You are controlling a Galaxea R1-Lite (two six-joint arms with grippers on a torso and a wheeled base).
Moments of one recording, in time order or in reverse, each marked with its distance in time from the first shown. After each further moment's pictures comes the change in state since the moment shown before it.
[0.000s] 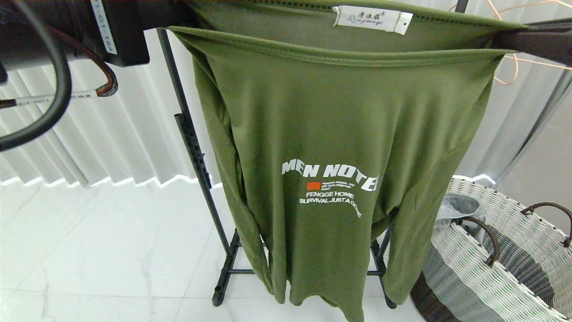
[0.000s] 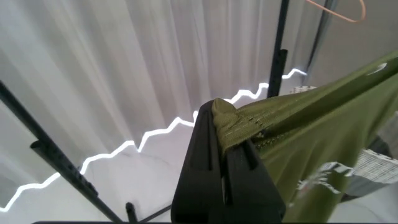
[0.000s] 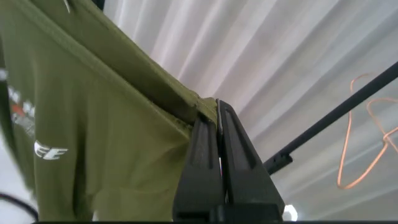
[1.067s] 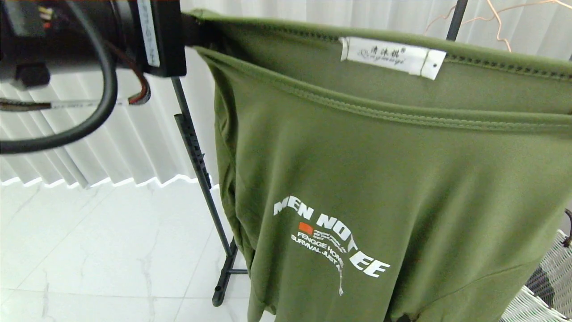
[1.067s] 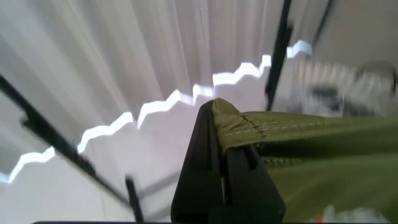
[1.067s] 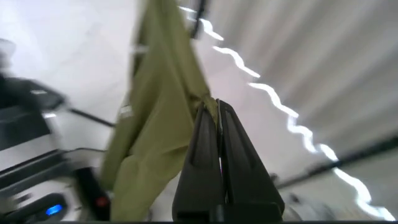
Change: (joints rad) left arm -0.043 0.068 -0.102 0.164 0.074 -0.056; right arm 0.355 -0.097 -0.160 0.507 -0.063 0.247
